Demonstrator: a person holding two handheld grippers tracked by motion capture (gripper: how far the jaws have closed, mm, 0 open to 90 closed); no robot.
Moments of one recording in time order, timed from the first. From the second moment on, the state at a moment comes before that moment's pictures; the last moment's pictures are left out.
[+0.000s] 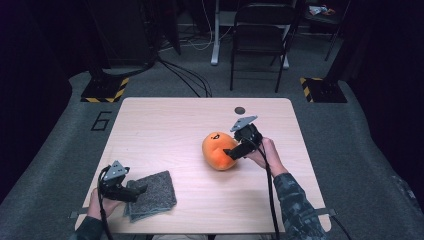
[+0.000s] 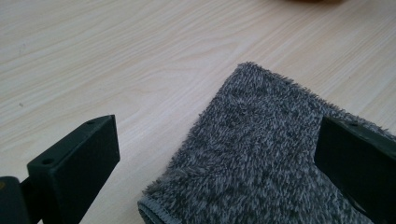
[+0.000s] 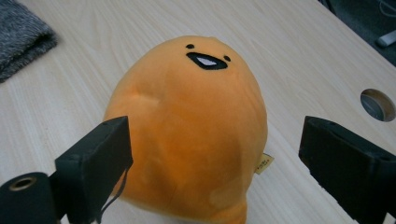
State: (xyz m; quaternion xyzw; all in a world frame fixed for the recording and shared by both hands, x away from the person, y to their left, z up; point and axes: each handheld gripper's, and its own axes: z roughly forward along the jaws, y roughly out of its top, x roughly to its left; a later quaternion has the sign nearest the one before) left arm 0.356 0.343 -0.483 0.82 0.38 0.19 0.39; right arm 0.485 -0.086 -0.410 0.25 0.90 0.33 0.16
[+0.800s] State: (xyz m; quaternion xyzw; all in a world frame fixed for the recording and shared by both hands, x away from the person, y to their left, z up) left arm 0.357 0.341 -0.485 0.82 0.38 0.19 0.37; right arm 0.483 -0.069 -0.431 0.33 0.88 0.32 0.13
